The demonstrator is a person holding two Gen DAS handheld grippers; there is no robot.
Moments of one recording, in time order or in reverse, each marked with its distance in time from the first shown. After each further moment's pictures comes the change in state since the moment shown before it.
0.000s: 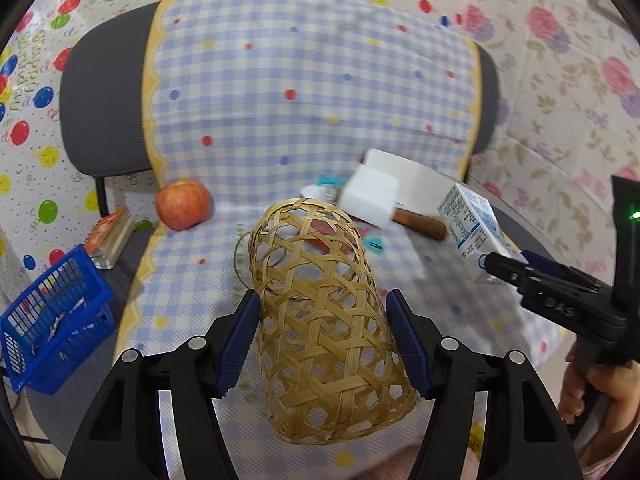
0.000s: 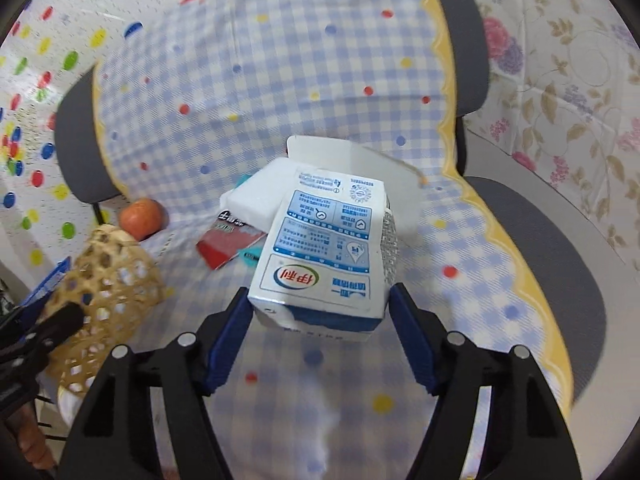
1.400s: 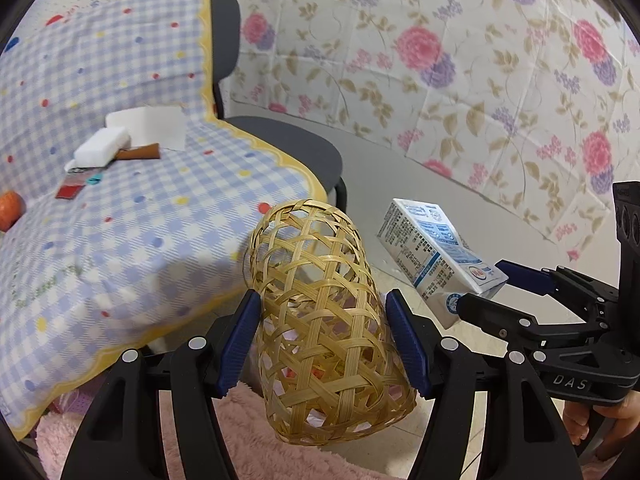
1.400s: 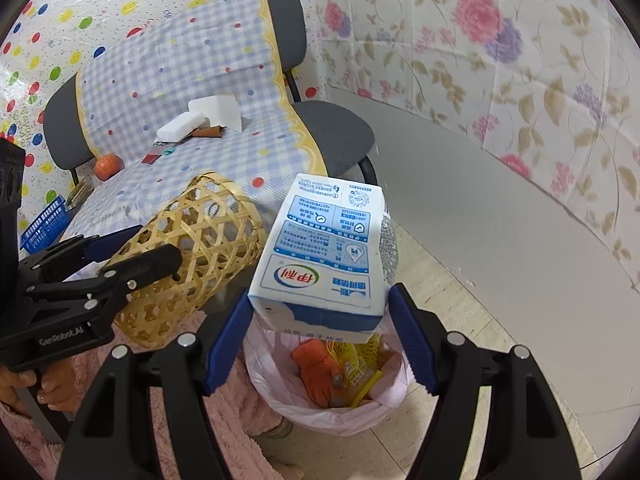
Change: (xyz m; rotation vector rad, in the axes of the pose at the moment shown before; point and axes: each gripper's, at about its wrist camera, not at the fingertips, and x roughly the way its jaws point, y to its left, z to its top) left arm -0.063 -0.226 -0.143 0.335 0.124 -0.445; right arm -0.209 -0.119 -0.210 0.166 0.038 -0.218
